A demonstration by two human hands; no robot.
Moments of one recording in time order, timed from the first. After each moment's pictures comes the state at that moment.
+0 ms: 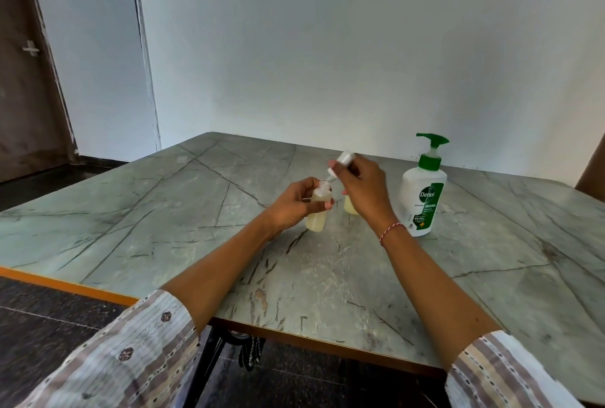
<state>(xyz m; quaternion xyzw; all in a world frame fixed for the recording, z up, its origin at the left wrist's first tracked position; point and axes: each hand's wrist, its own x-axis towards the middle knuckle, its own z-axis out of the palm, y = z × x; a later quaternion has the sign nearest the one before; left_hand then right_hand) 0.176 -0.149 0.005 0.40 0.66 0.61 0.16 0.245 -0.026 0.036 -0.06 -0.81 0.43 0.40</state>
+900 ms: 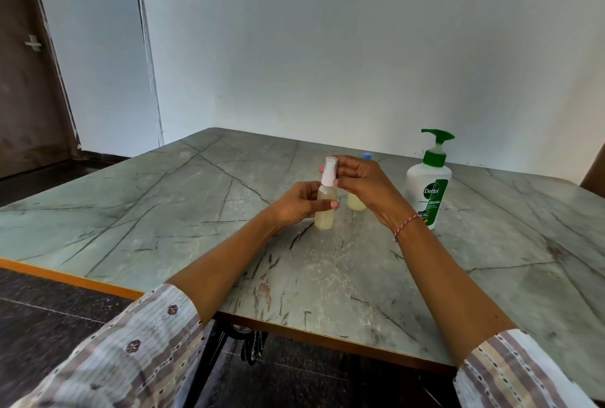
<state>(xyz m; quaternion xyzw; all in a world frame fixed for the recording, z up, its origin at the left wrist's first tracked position) 0.180 -0.150 0.008 0.40 0.69 0.57 0.19 0.252 -0.018 0.042 0.00 -0.82 0.54 0.22</state>
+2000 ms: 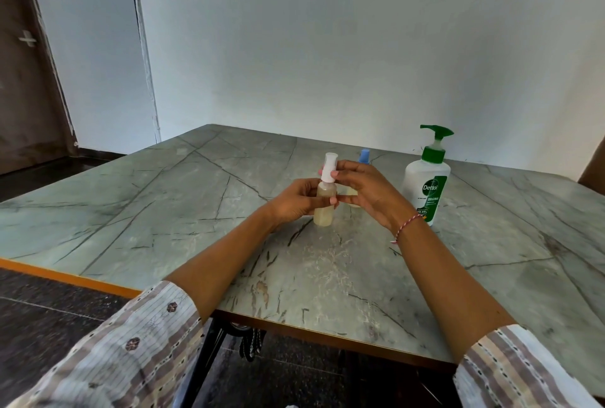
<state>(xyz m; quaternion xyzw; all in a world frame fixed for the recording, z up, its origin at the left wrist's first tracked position) 0.174 -0.147 0.003 0.41 0.69 0.57 0.20 0.250 -0.013 0.036 -0.03 -0.74 0.65 0.14</state>
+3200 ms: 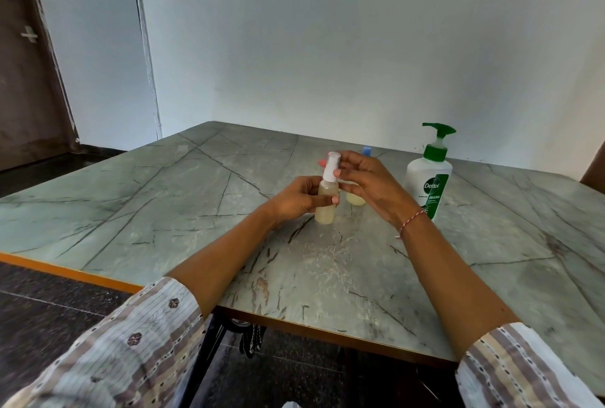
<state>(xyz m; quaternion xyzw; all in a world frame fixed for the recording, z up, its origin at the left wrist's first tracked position) 0.169 -0.144 0.001 0.42 0.67 0.57 0.20 0.252 -0.011 0.038 0.01 -0.77 0.61 0.16</state>
